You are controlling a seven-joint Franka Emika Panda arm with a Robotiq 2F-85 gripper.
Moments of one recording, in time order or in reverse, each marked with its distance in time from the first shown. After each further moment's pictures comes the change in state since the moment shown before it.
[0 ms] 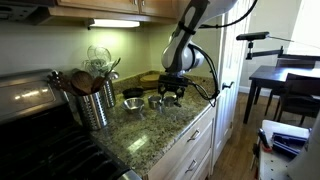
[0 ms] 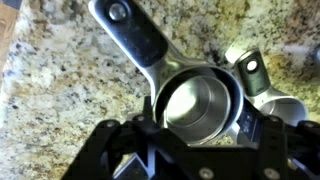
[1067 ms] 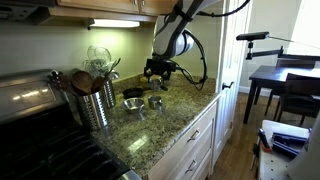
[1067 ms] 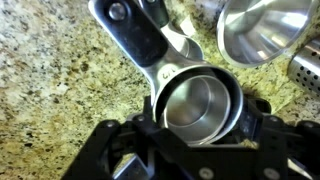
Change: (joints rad) arm 0.048 -0.033 -0.018 0.156 -0.214 -0.002 0.059
